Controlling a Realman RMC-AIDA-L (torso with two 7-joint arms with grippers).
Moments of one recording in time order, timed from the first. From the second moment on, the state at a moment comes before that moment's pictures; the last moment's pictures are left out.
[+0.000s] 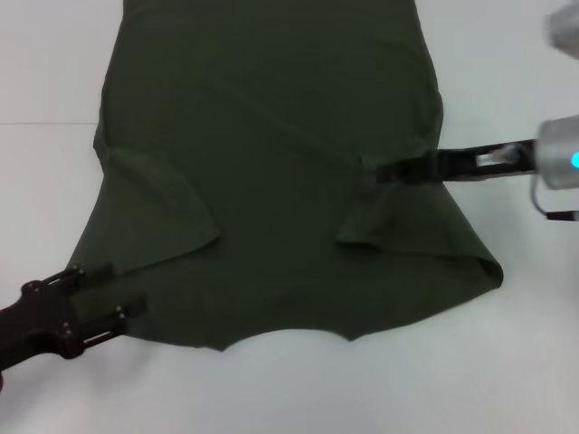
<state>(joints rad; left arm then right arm) -0.32 -2.11 0.33 0.65 2.06 1.64 -1.21 0.76 2.04 -0.87 -0.79 -2.19 -1.25 2.37</state>
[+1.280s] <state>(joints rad) -0.50 -1.93 0.41 0.69 2.36 1.54 -2.36 0.32 2.08 -0.70 -0.54 -1.96 -1.59 0.86</state>
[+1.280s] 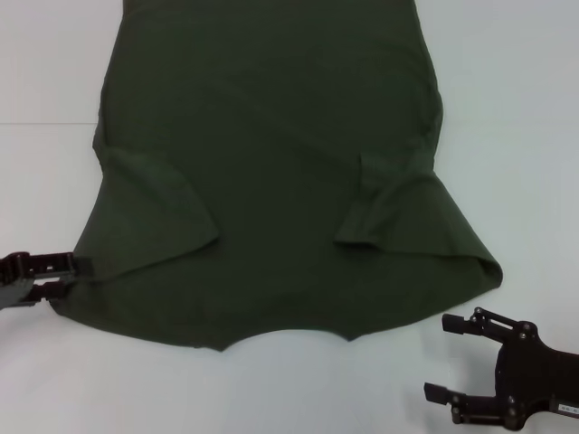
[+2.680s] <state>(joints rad) -0.58 -1.93 0.51 0.63 2.53 1.28 -2.38 0.36 2.09 -0.71 -0.53 -1.99 -1.54 0.87</state>
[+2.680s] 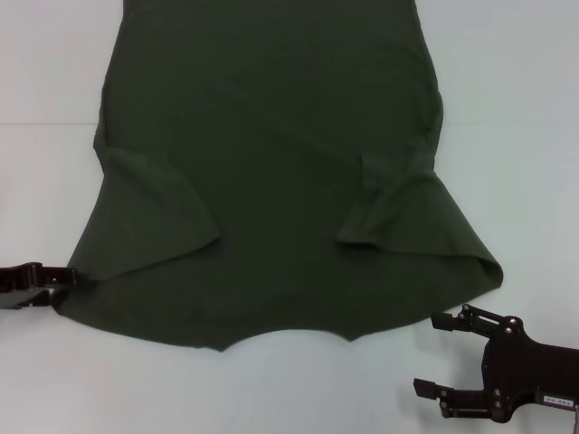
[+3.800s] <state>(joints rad) -0.63 -2.00 0.57 0.62 2.53 1.25 -2.43 0.37 2.09 -0.71 -0.52 -1.99 -1.53 0.90</state>
